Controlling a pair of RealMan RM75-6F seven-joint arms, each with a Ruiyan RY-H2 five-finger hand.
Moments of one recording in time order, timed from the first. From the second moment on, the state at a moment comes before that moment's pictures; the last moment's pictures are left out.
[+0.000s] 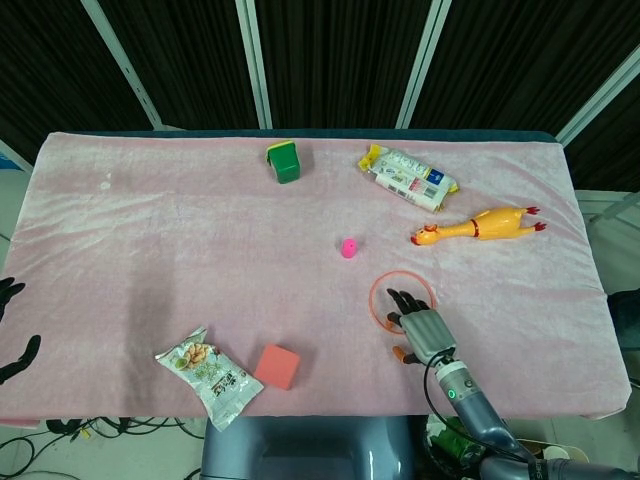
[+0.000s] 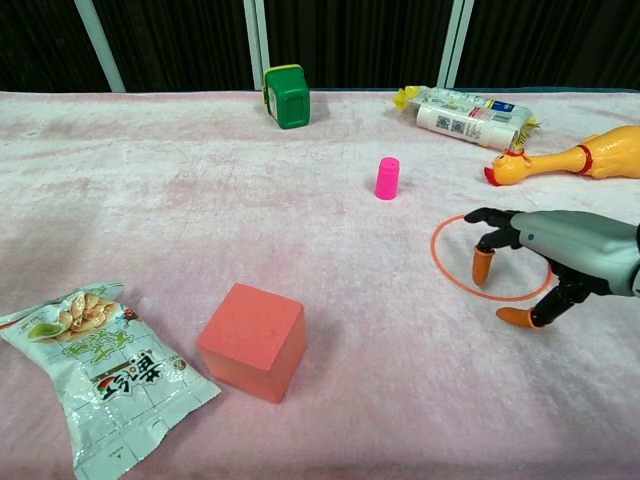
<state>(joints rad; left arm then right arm) -0.03 -1.07 -0.04 -1.69 1.49 1.62 0.01 0.50 -1.54 0.06 -1.58 -1.19 1.03 -0.37</state>
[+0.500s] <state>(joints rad) -0.03 -1.08 -0.04 -1.70 1.49 1.62 0.03 0.49 -1.58 0.07 -1.47 -1.19 1.04 -0.29</state>
